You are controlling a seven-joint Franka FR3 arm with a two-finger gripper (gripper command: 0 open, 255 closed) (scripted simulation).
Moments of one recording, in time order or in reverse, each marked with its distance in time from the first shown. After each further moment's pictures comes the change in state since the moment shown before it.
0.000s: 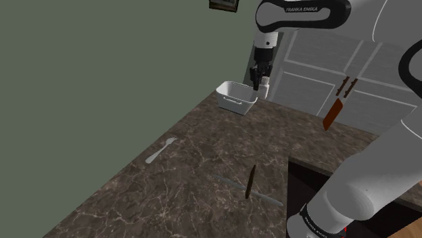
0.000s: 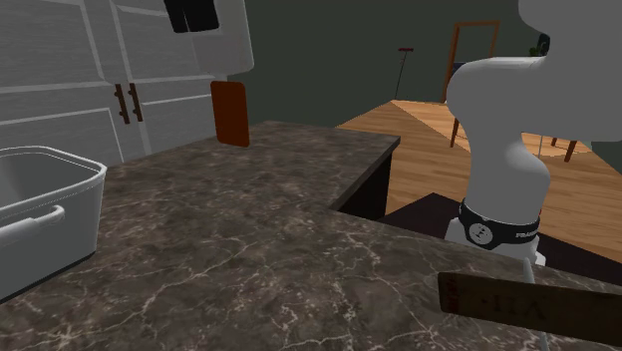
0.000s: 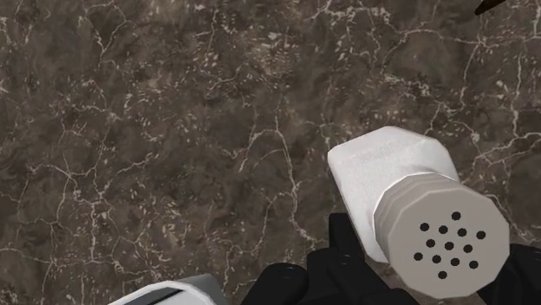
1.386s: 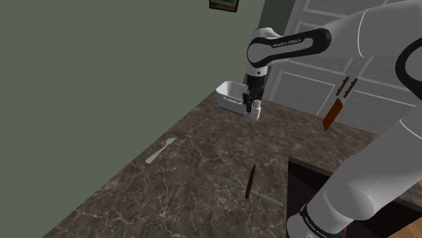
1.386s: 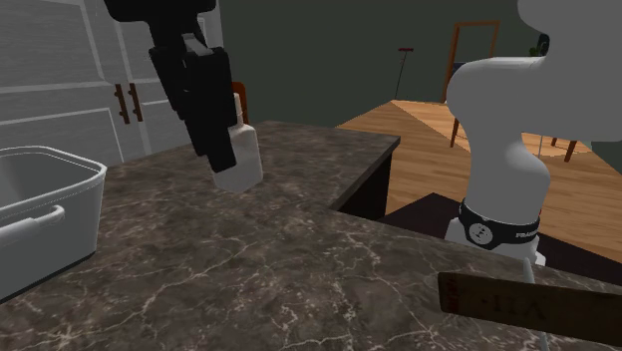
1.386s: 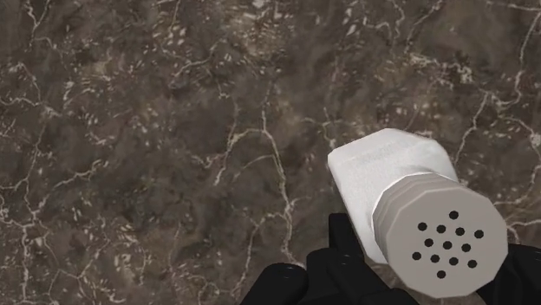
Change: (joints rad) arm -0.002 0.012 -0.005 -0.277 -0.003 0.289 0.021
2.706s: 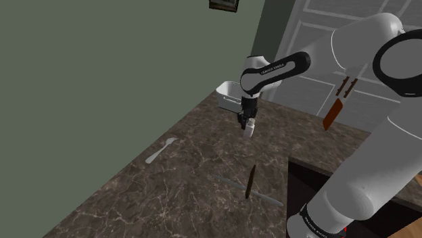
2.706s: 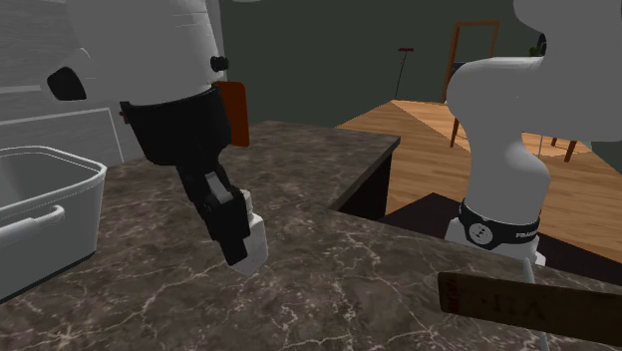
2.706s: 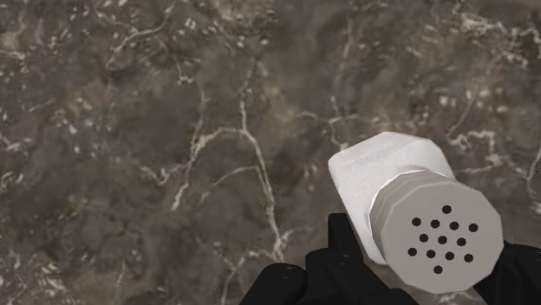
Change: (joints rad) arm -0.003 0.102 -0.007 -0.167 0.002 0.268 0.010
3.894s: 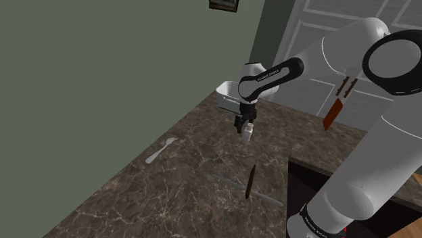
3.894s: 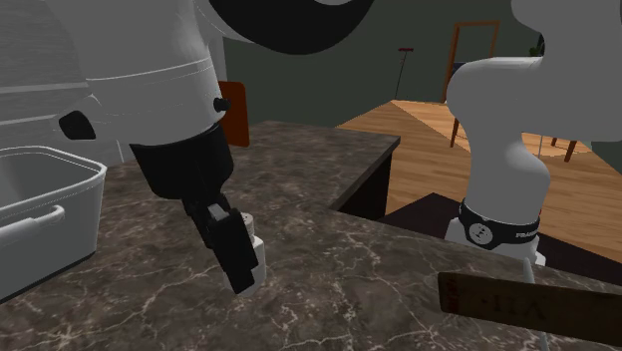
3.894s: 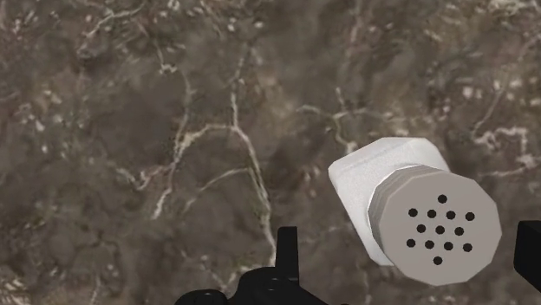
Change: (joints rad) arm -0.002 0.051 -0.002 -0.025 0.004 0.076 0.000
